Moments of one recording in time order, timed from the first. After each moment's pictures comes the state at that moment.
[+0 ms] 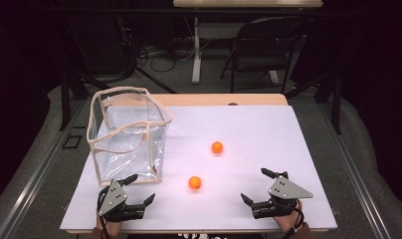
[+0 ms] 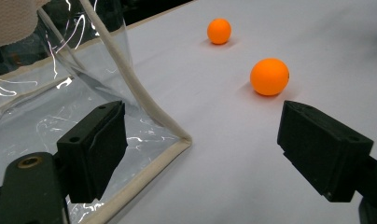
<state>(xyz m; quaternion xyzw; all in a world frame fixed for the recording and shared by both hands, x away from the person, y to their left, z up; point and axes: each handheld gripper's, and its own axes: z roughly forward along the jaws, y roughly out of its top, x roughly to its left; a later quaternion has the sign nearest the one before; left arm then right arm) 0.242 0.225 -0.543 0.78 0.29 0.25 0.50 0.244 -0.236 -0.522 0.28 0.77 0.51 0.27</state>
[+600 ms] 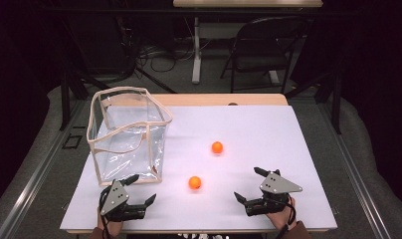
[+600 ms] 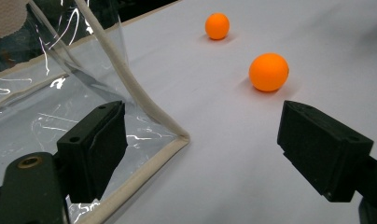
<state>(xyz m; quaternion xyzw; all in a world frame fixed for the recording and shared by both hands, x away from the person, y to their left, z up) 0.244 0.222 -0.545 0.79 0.29 0.25 0.49 0.255 -0.219 -0.523 0.29 0.78 0.49 0.25</state>
